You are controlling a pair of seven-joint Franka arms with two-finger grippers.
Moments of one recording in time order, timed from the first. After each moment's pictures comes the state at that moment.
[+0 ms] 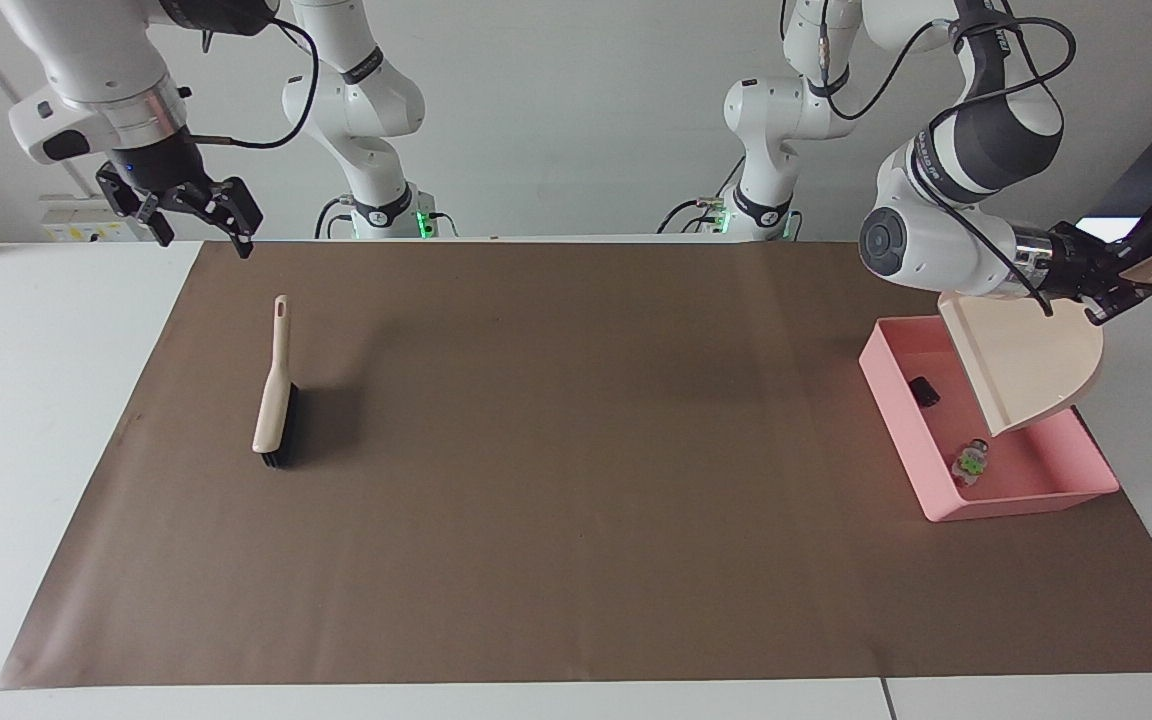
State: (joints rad) left arm -0.17 0.08 -0.01 -1.84 1.25 1.57 1.28; right arm -0.06 -0.06 0.01 -1.55 -0.07 1.45 0.11
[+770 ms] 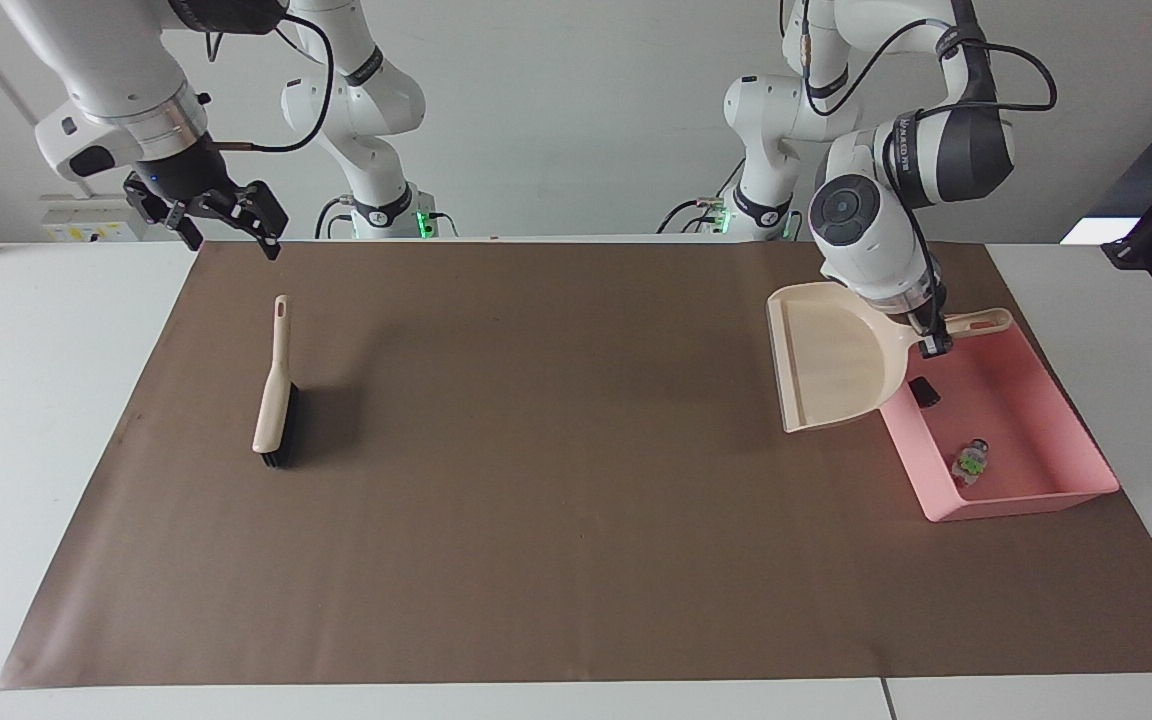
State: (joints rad) left arm -0.32 0.10 -0.01 -1.88 0.64 1.68 1.30; right arm 0.06 -0.03 -0.08 -1.54 -0.02 1.43 0.15
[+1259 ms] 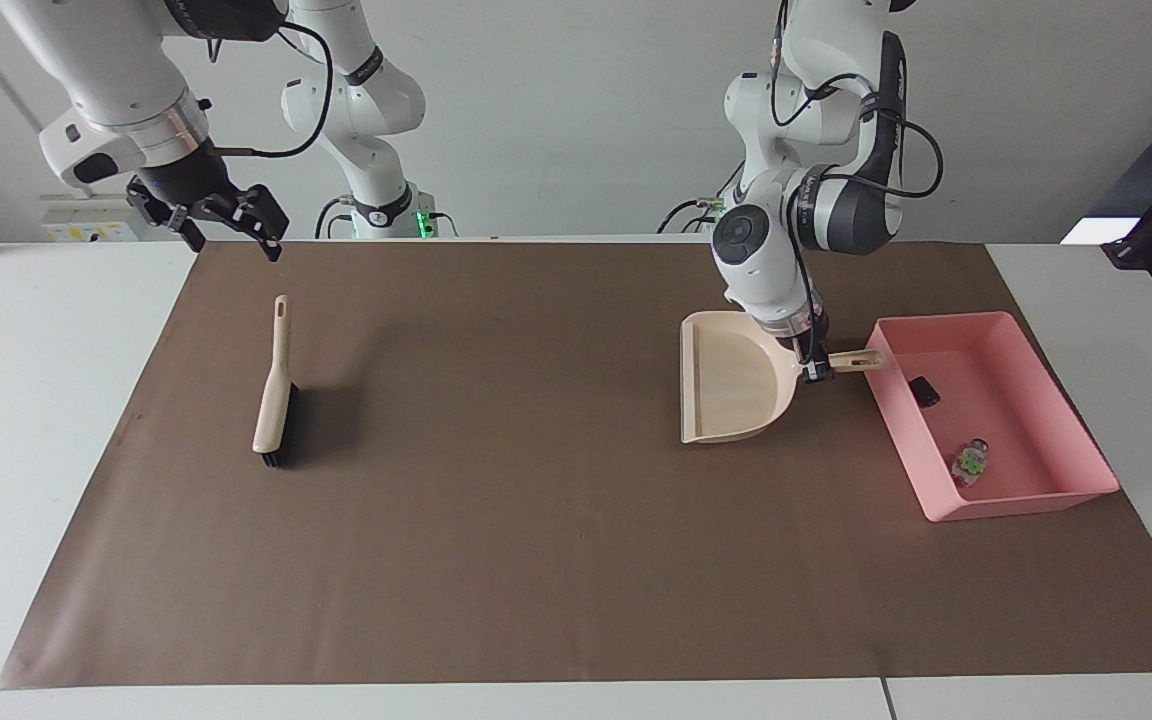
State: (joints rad) left arm -0.45 0.14 -0.01 -2.05 0.59 1.87 1.03; right arm 0.08 -0.03 -0.09 -1.56 -0.02 1.43 0.15
